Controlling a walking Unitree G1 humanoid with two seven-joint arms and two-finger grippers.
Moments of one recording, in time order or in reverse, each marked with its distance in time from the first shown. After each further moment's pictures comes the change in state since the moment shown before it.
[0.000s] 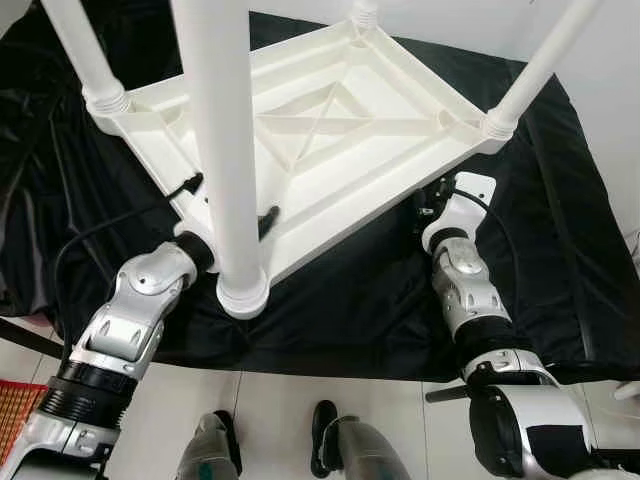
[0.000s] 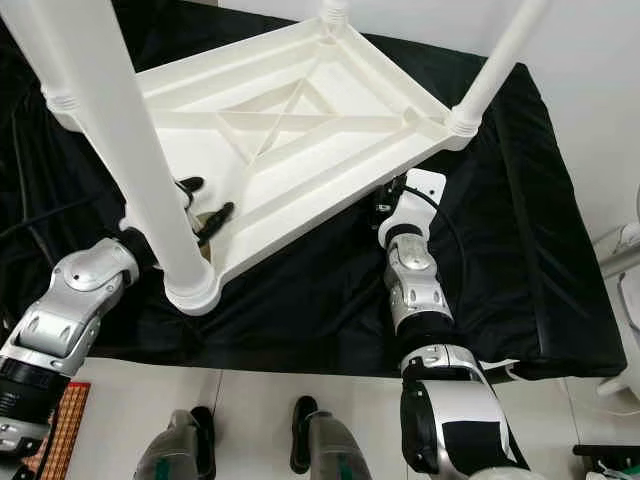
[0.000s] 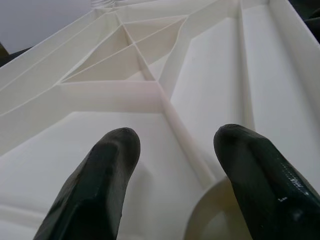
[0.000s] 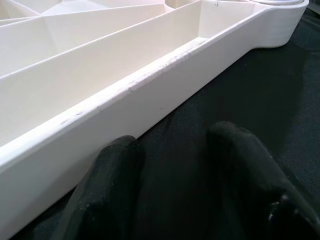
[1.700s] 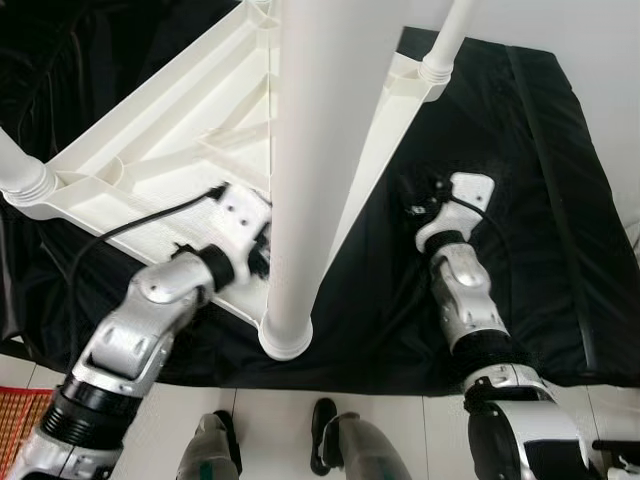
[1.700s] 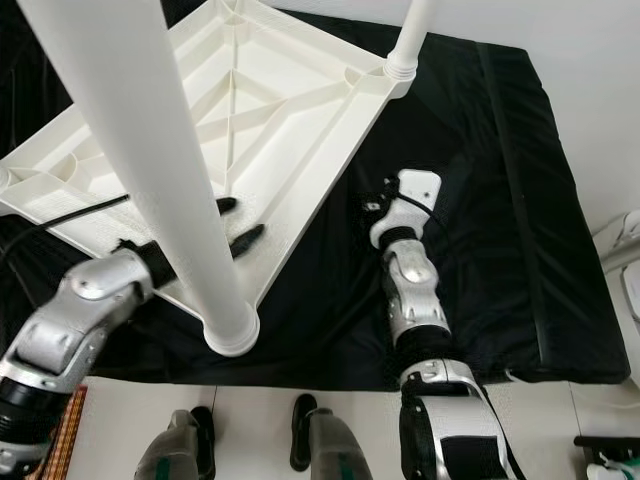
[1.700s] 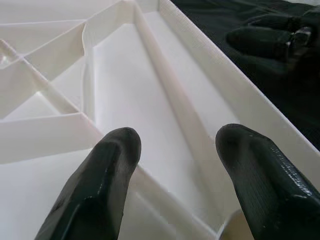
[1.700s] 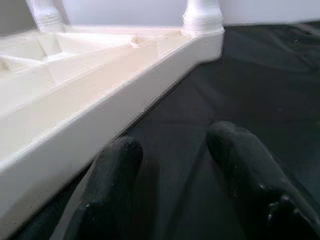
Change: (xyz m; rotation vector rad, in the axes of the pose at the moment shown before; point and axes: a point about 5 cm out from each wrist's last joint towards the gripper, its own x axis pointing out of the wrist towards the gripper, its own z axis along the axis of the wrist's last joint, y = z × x) left arm -0.003 -0.019 0.018 -0.174 -0.009 -0.124; right arm -0.018 -0.010 0.012 0.028 -0.221 0.142
